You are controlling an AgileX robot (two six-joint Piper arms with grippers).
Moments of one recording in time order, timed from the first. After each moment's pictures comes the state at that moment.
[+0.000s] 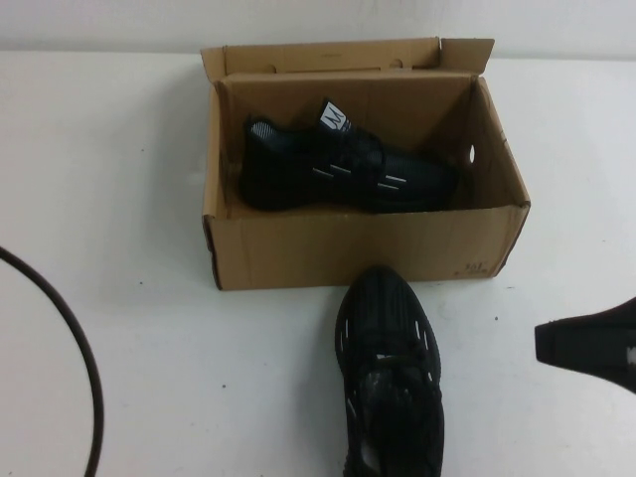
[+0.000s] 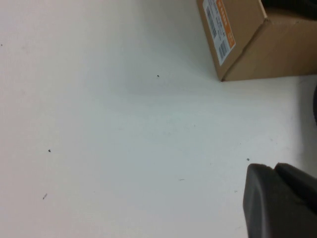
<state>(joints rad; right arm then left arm) 0.17 0.88 -0.81 0.85 1.05 -0.29 -0.19 0.69 -0.83 -0.12 0.97 -0.02</state>
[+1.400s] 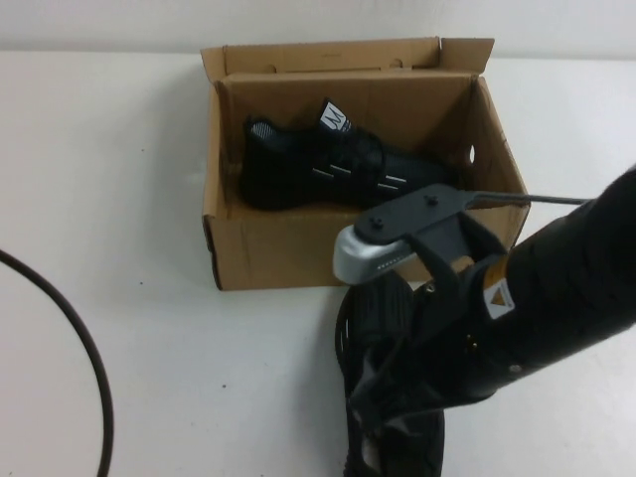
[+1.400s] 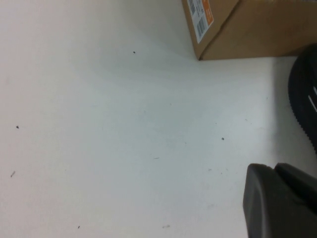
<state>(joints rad) 0.84 1.35 -1.17 0.24 1.02 0.15 -0.19 0.69 -0.83 -0.19 1.02 -0.02</state>
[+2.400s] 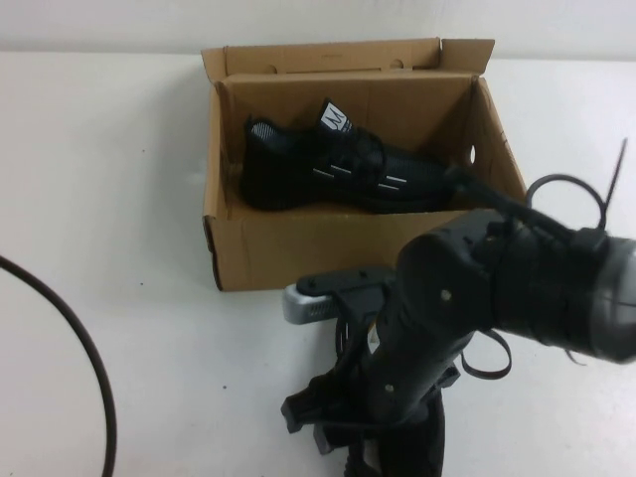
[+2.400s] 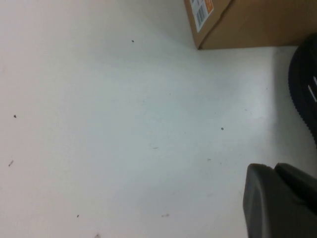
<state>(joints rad) 0.84 1.71 -1.18 0.27 0.89 0.33 -0.19 0.69 -0.83 -0.20 1.05 -0.02</state>
